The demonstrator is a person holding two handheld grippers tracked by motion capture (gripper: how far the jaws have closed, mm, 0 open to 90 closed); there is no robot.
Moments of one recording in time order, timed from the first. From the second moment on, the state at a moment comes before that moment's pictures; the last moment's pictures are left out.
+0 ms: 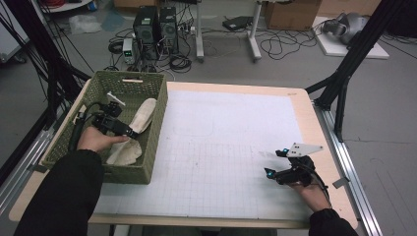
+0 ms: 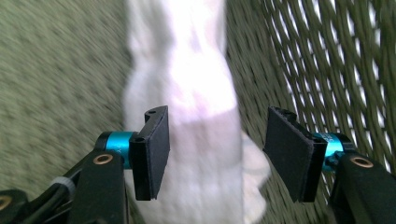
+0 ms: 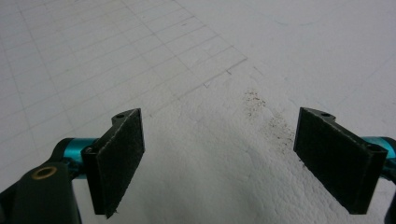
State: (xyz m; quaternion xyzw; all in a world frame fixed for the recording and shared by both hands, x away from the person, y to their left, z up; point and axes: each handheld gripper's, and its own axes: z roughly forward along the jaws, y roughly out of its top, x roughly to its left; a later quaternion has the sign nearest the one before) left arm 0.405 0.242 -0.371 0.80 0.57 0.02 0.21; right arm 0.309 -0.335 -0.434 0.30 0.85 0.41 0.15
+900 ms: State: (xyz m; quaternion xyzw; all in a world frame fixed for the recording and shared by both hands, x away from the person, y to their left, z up) left arm 0.403 0.234 -0.376 0.79 0.59 0.03 0.16; right arm 0.309 -0.333 -0.434 0.29 0.85 0.41 0.15
